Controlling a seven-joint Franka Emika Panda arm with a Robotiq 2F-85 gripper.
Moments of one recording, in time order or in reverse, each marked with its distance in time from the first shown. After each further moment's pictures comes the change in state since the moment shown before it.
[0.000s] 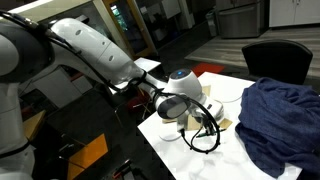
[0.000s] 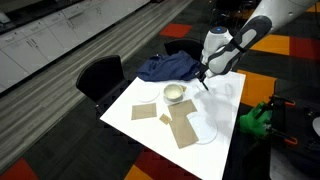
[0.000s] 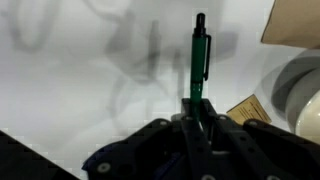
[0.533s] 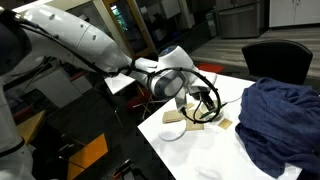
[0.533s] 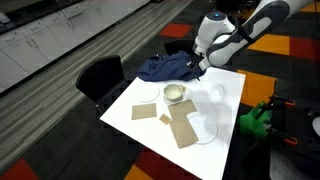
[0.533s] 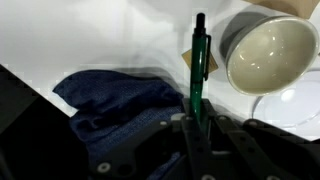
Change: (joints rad) arm 0.088 -0.100 -0.058 0.045 -0.182 0.007 0.069
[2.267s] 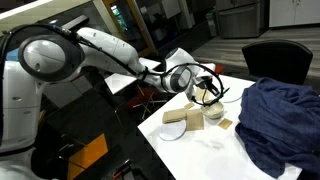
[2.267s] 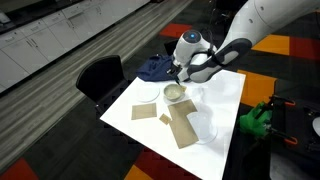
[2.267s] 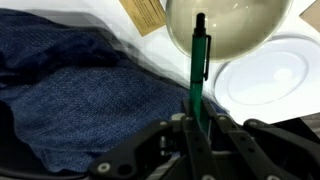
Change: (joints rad) arm 0.143 0.301 -0.079 0.332 -0.082 0.073 0.158
